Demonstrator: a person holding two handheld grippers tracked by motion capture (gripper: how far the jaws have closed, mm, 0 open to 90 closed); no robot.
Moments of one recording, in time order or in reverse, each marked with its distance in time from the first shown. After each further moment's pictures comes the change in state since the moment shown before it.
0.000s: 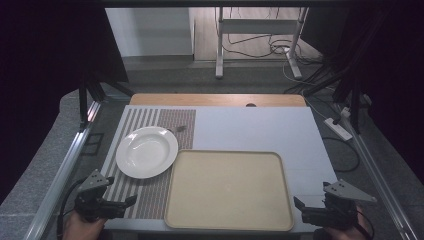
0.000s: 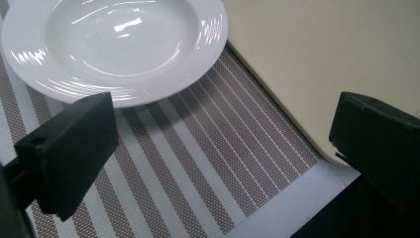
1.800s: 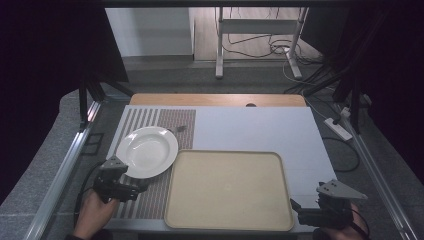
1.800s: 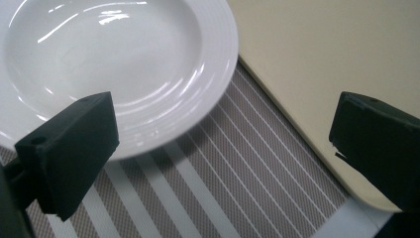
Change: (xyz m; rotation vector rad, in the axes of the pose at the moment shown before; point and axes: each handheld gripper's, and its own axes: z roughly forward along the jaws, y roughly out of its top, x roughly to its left) left arm 0.017 0.035 0.047 0.079 -0.048 0.009; right arm 0.006 0.002 0.006 0.048 0.007 -0.066
